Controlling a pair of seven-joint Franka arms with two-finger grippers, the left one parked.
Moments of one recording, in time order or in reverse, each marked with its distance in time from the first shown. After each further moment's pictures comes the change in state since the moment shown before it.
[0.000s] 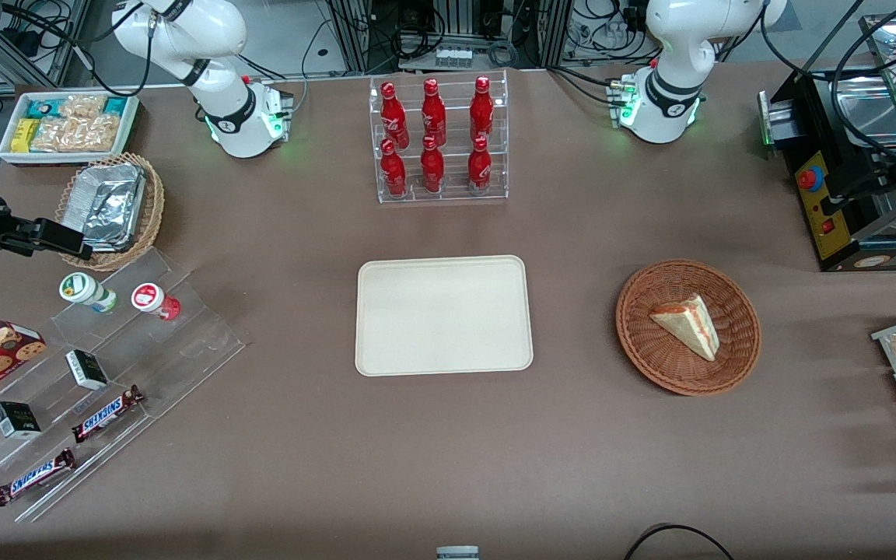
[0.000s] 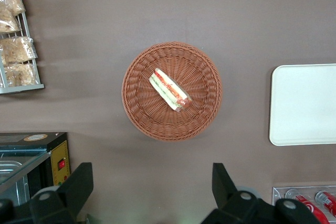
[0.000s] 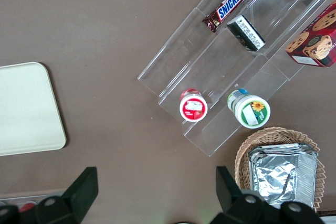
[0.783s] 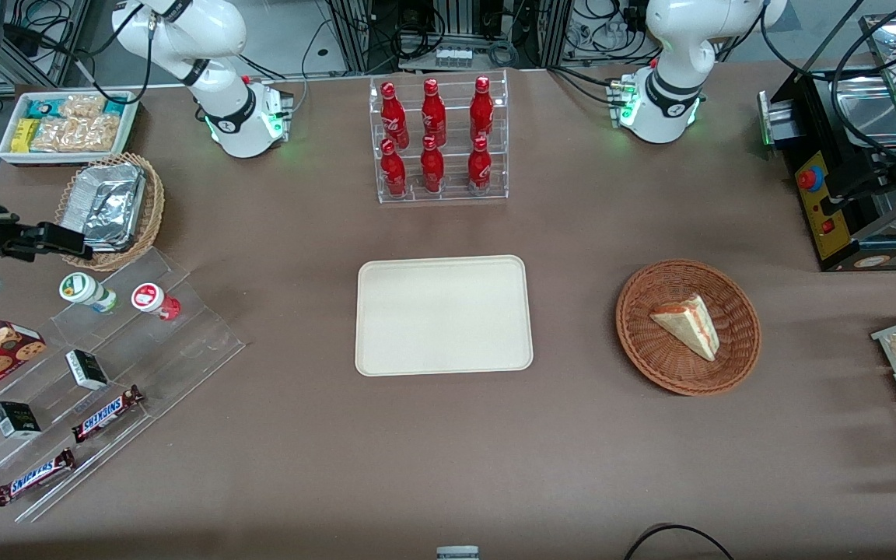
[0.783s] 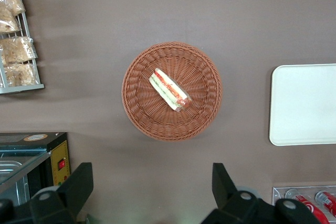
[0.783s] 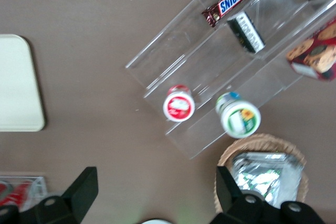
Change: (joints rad) arm -0.045 0.020 -0.026 -0.076 -0.014 0.058 -0.240
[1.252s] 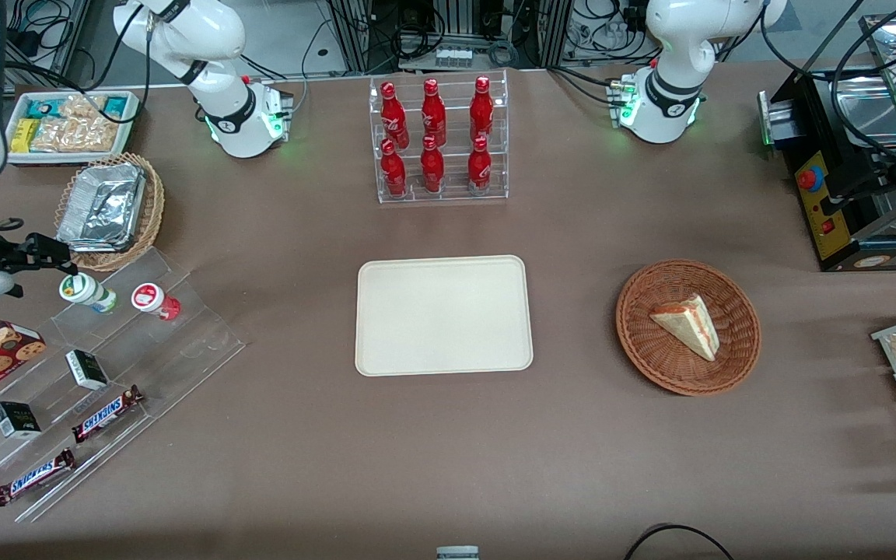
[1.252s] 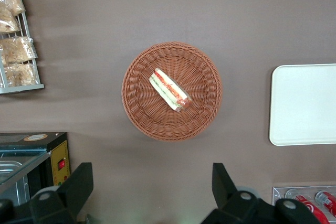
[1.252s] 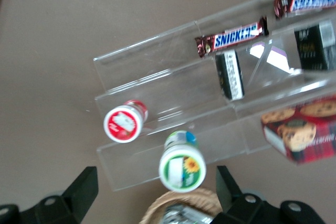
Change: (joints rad) arm -0.084 -0.036 -0.030 -0.262 0.000 0.358 -0.544
